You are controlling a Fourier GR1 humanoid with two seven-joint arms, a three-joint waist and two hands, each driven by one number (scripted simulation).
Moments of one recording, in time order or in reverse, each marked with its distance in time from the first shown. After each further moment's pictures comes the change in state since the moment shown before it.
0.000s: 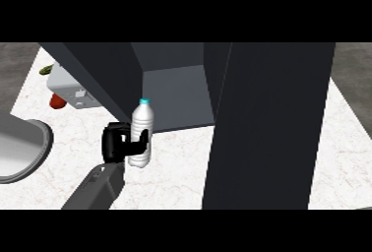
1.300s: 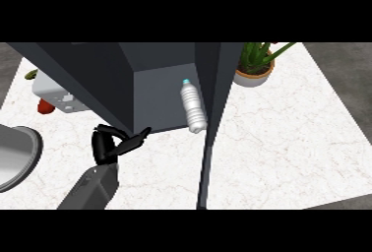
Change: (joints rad) left arm 0.045 0.029 0.013 -0.073 0.064 0.069 -0.004; right arm -0.040 -0.041 -0.047 0.062 -0.085 0.061 -0.006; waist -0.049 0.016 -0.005
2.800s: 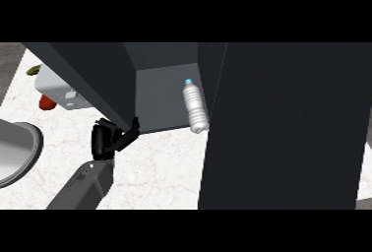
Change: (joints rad) left arm -0.038 0.057 -0.088 0.015 -0.019 -0.054 0.050; right arm -0.025 -0.039 -0.015 0.021 -0.013 0.054 -0.002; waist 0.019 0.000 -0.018
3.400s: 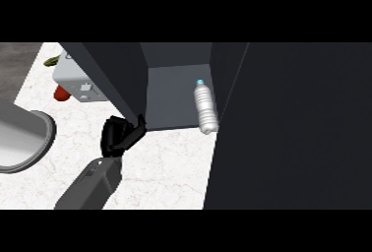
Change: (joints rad) left arm -0.043 -0.043 -0.003 0.048 0.036 -0.141 0.029; right arm 0.048 -0.015 -0.008 -0.061 -0.001 0.016 0.032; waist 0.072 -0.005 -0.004
